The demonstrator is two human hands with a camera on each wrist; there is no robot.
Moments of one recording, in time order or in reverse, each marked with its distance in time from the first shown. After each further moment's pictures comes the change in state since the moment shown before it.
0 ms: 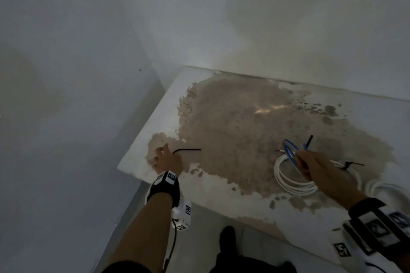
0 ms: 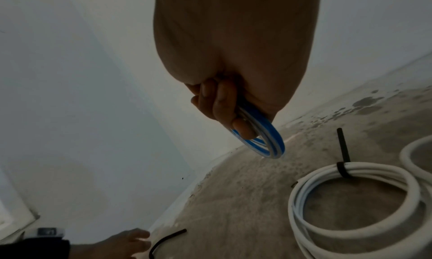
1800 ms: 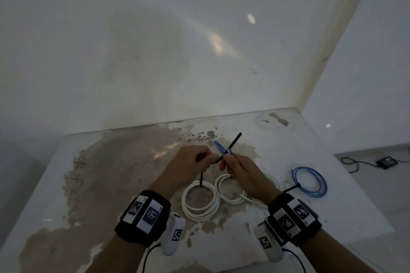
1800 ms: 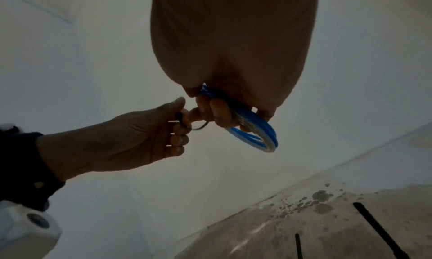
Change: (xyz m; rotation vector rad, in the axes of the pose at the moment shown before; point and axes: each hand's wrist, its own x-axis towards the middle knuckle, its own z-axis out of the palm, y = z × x) left_hand -0.228 0.289 -0.018 -0.240 -0.511 1.402; right_hand -0.064 -0.012 -0.091 -0.057 0.420 -0.211
